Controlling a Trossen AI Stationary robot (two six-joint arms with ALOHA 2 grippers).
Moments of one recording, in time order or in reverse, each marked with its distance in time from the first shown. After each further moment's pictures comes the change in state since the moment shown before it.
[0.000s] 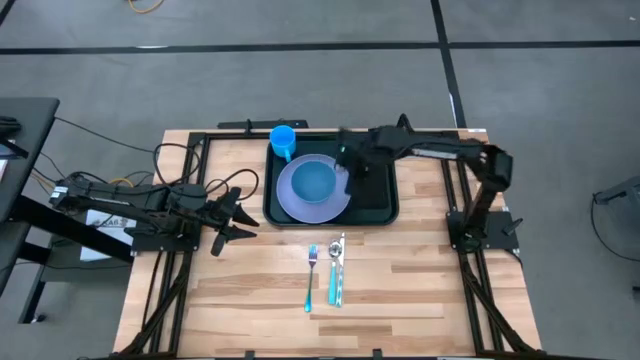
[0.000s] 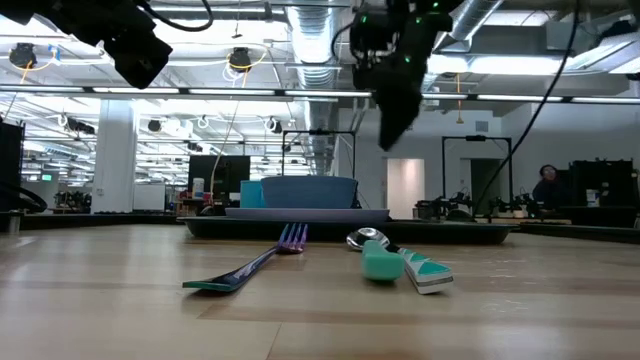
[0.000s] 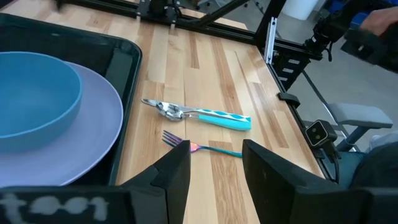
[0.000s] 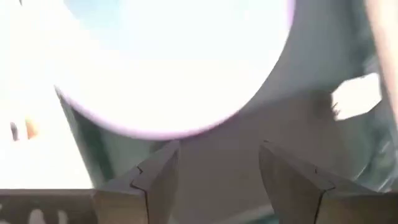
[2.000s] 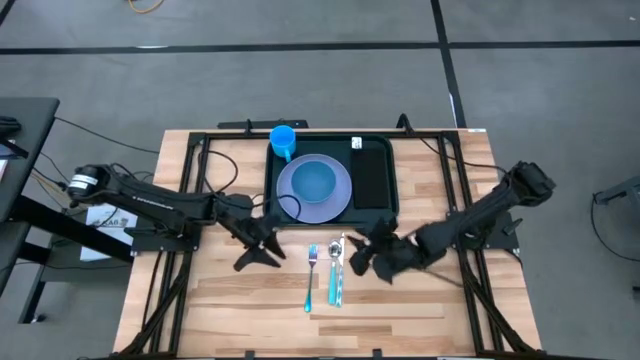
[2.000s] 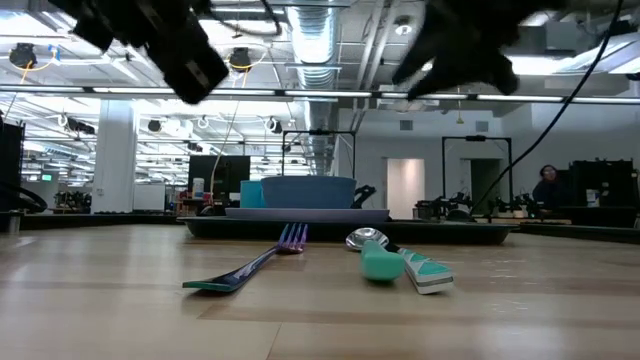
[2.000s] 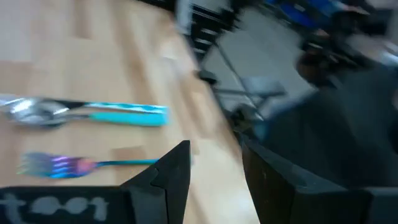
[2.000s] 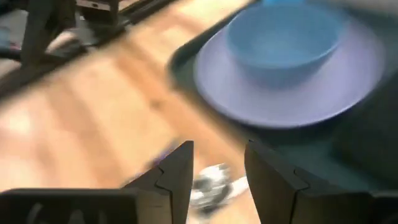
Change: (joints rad) left arm 0.004 0.544 0.078 0.430 0.428 -0.057; right arm 0.798 -0.257 -0.538 0.661 0.682 1.030
